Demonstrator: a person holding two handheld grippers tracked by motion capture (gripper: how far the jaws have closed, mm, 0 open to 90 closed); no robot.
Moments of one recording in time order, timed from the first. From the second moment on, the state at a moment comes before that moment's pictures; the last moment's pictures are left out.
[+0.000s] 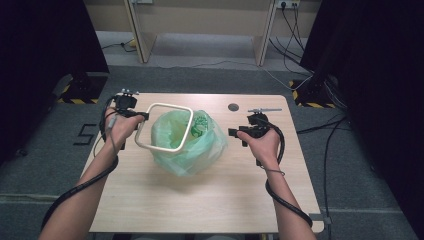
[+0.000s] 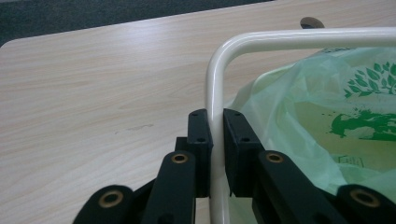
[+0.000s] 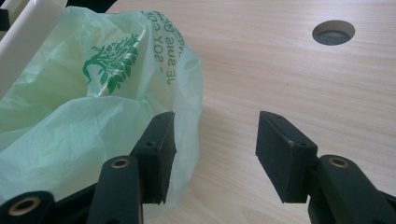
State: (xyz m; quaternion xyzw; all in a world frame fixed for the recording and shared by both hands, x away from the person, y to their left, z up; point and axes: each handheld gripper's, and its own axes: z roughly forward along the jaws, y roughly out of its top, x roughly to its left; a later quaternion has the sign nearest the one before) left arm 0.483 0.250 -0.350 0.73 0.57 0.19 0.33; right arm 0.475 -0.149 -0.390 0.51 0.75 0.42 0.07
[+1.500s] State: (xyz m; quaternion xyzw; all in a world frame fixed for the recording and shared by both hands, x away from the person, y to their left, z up) left arm 0.492 0.224 -0.356 0.74 0.57 0.18 0.31; right arm 0.475 -0.149 -0.386 0.51 0.75 0.42 0.07
